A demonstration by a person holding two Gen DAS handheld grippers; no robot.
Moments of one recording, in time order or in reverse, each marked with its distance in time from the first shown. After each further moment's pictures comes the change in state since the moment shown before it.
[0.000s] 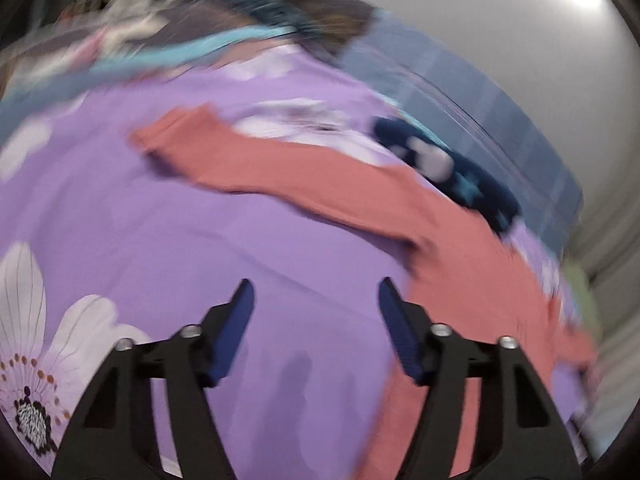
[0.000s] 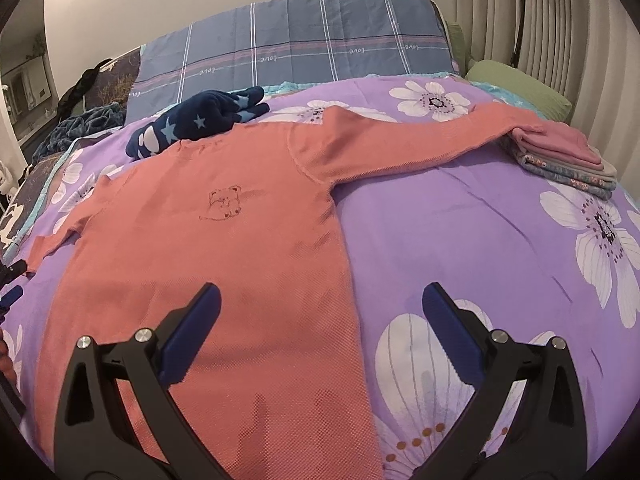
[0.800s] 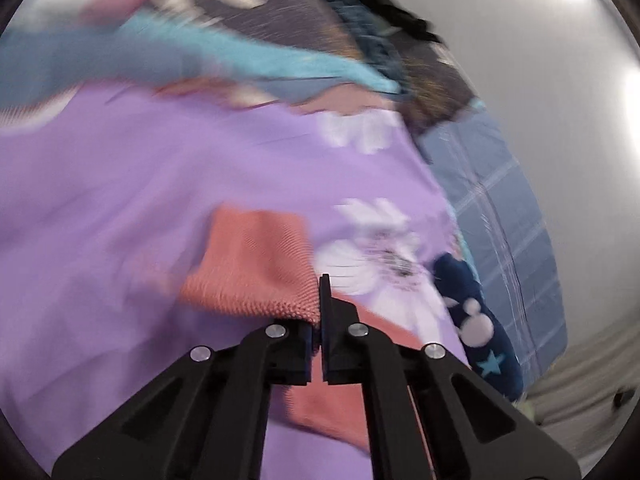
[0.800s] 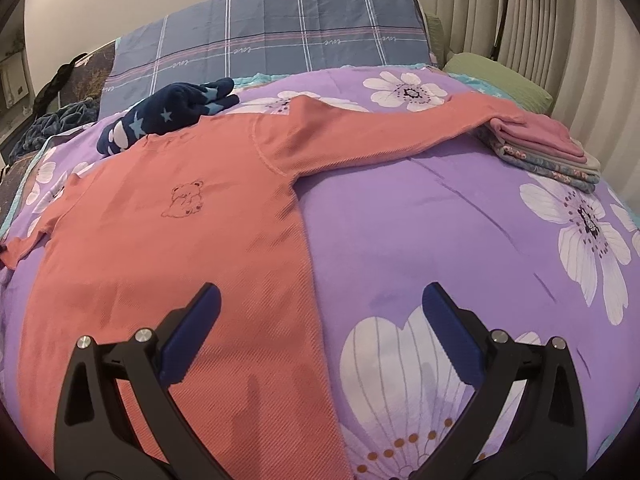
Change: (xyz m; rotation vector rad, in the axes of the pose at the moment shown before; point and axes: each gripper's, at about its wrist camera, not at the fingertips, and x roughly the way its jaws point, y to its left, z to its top) left arm 0.069 0.070 0.133 -0.288 -0.127 -0.049; right arm 0.015 -0.017 0.004 0.026 0.023 -0.092
